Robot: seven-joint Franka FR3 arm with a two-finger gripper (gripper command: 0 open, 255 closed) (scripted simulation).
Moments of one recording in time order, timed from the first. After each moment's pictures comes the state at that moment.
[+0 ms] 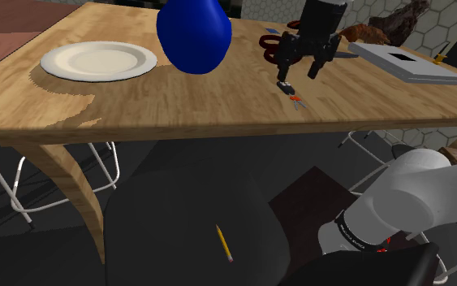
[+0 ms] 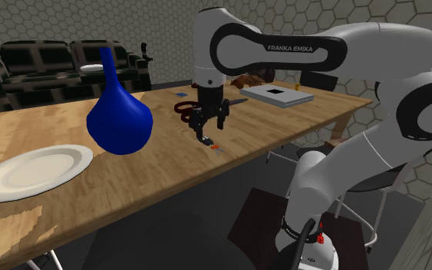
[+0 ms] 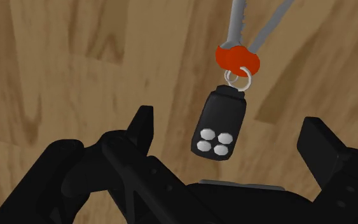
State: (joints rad) arm 0.00 -0.71 0.18 -2.24 0.07 1.57 0.44
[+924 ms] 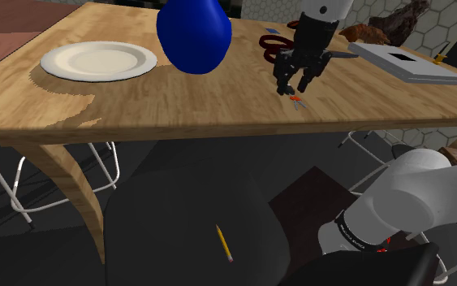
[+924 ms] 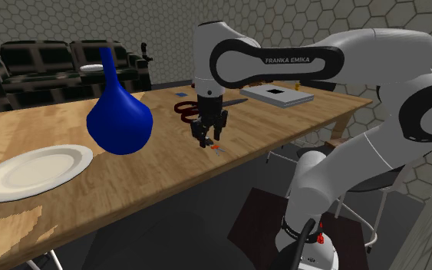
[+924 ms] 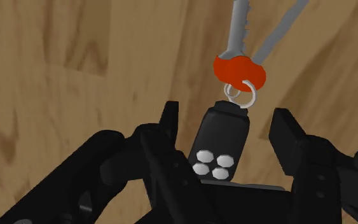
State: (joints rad) arm 0.01 -0.73 0.19 -2.32 0.08 1.64 0.45
